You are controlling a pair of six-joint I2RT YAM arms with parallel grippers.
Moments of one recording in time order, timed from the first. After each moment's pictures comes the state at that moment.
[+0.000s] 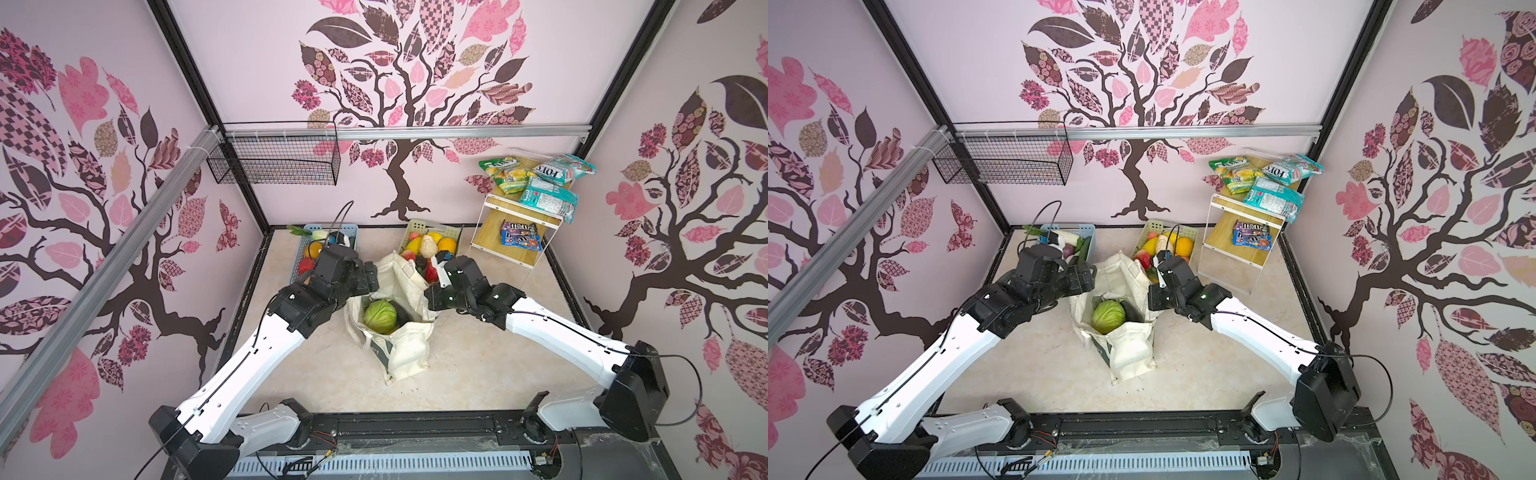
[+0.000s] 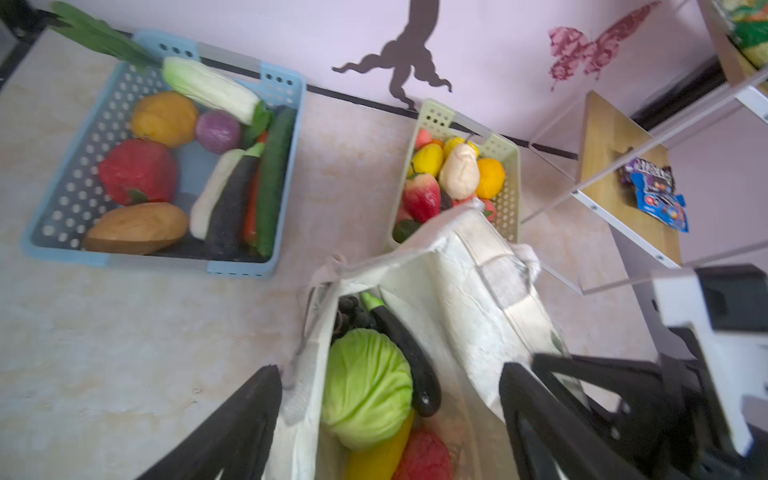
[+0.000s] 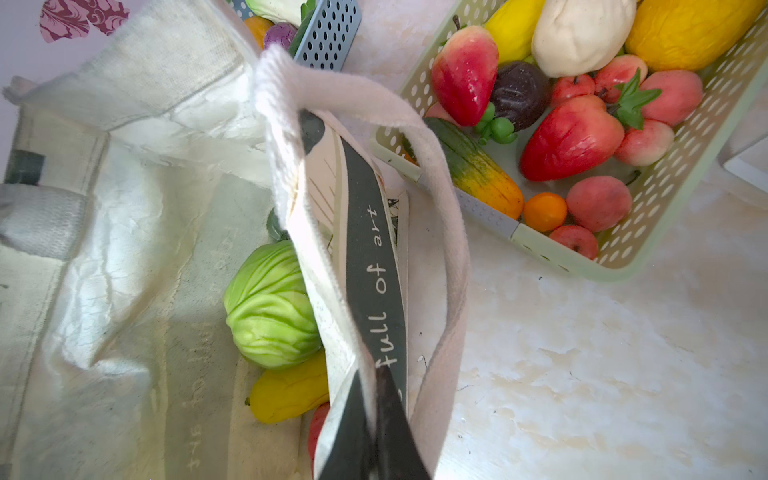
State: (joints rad) left arm -0.59 1.17 1.29 -0.77 -0.27 -0.58; right arm 0.70 1.38 1.10 -0.43 -0.02 0.49
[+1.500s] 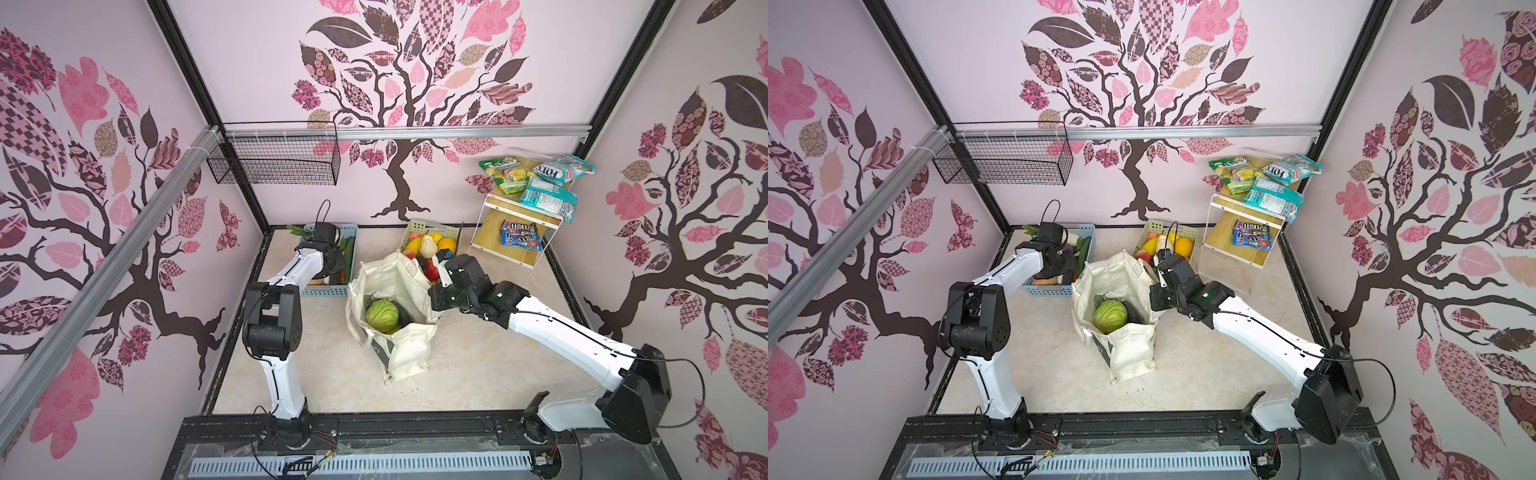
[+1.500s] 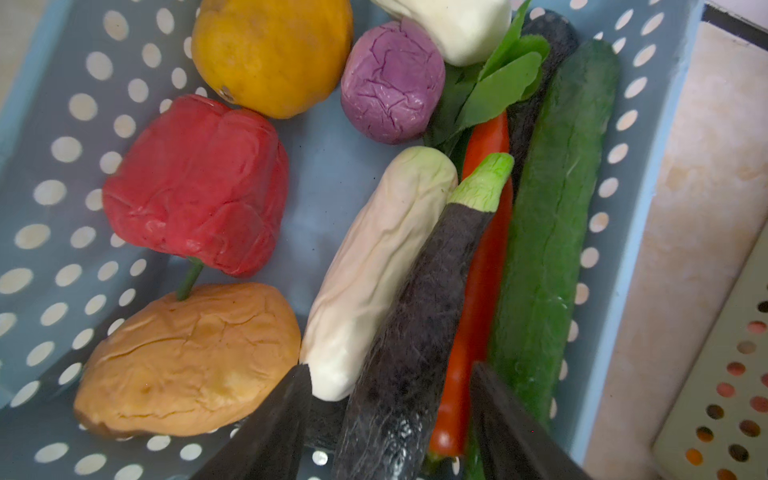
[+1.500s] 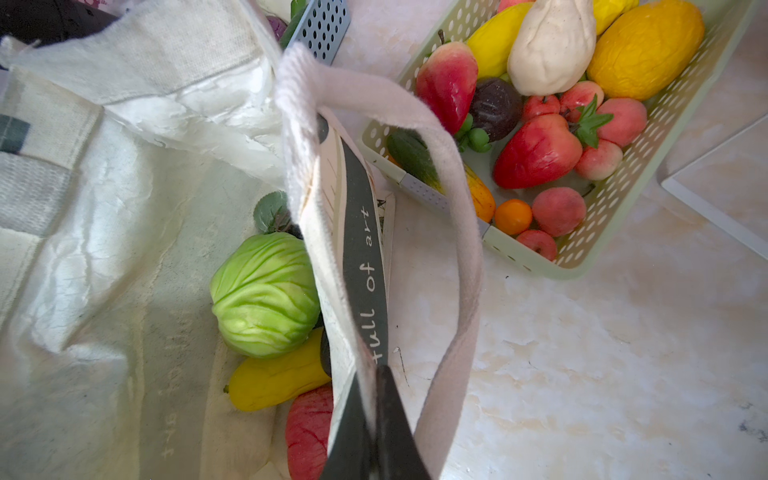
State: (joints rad) left arm -0.12 1.95 1.51 -0.62 -0.12 -0.41; right arm 0.70 1.36 1.15 -0.52 0.03 0.42
